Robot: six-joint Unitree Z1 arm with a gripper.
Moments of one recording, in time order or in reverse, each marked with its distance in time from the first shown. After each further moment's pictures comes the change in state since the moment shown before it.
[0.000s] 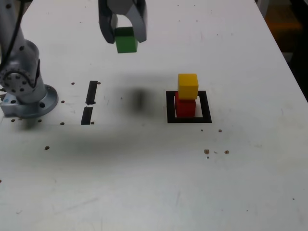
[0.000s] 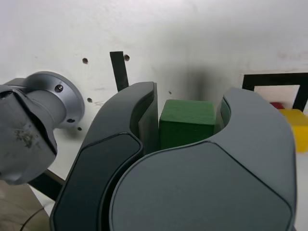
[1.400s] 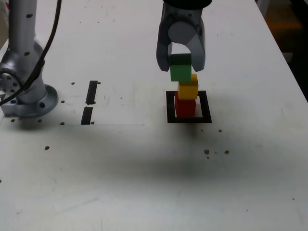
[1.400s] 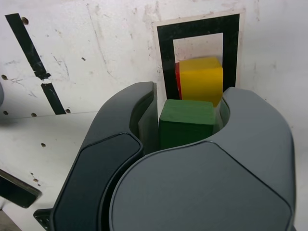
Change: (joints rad) arm -0.268 0.298 -0.313 0.003 -0.016 -0.193
